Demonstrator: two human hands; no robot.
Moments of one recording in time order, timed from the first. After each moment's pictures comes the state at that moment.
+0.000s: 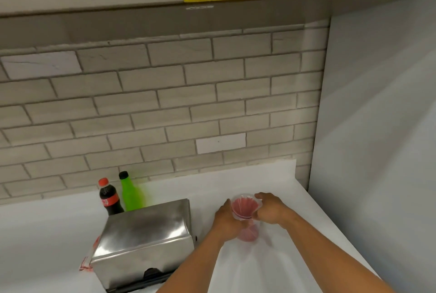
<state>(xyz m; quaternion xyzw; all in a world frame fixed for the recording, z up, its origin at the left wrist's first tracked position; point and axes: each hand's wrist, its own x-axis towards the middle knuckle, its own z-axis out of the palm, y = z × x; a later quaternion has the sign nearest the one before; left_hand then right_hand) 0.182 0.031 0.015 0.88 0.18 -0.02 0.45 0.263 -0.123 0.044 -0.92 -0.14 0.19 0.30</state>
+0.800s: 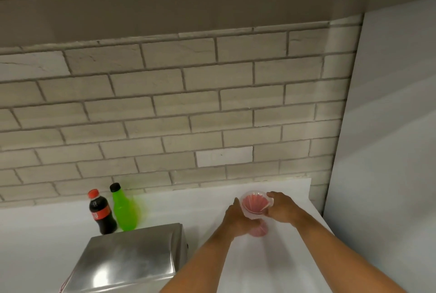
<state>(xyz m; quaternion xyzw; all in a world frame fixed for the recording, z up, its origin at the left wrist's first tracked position) 0.286 0.026 0.038 0.88 0.20 -0.04 0.42 0.386 -0.117 0.040 -0.94 -0.16 0.16 0.24</state>
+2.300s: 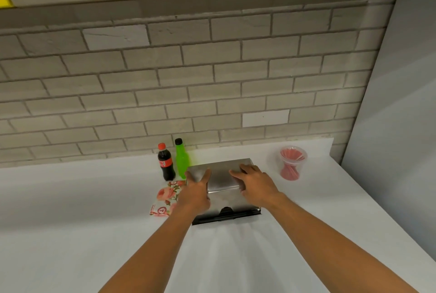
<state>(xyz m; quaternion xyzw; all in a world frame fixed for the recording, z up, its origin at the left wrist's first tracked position) 0.022 0.227 0.053 0.97 0.21 -0.02 0.09 0.124 0.033 0.067 -0.92 -0.38 -0.01 0.09</state>
